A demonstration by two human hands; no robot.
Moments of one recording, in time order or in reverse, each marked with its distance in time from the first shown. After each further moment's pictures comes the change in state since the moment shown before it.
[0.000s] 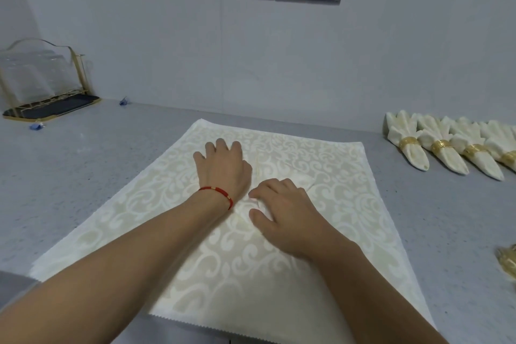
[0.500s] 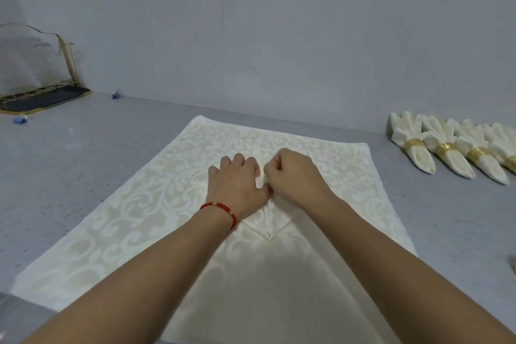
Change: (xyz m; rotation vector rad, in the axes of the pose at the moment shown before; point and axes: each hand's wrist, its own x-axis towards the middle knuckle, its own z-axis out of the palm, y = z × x) left_hand -0.018 0.001 0.006 -0.177 -0.181 0.101; right_hand 0.068 -0.002 -0.031 0.198 0.100 0.398
